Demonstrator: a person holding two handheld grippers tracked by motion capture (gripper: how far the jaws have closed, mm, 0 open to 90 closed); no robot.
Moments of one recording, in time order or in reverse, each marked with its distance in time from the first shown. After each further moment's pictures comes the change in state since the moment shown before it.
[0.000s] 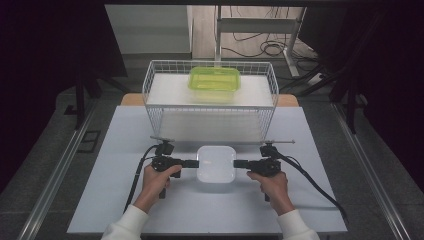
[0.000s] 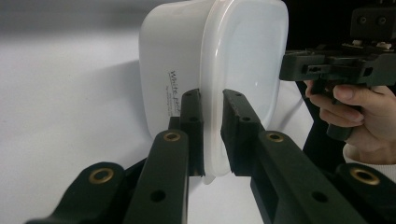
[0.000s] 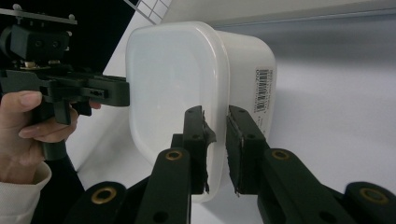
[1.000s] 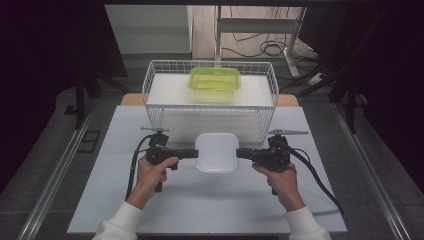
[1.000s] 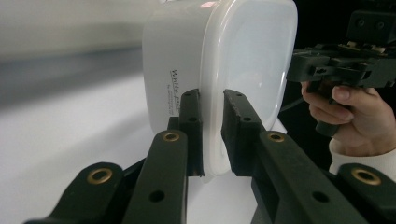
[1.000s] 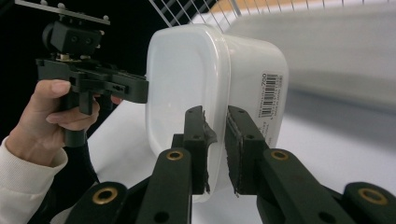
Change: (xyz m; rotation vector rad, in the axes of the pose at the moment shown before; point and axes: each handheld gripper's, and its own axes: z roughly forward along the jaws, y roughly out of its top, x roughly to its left) left arm -0.040 0.022 -0.037 -0.109 -0.058 0.111; right arm 0.045 0.024 -0.045 -0.121 0.058 -0.209
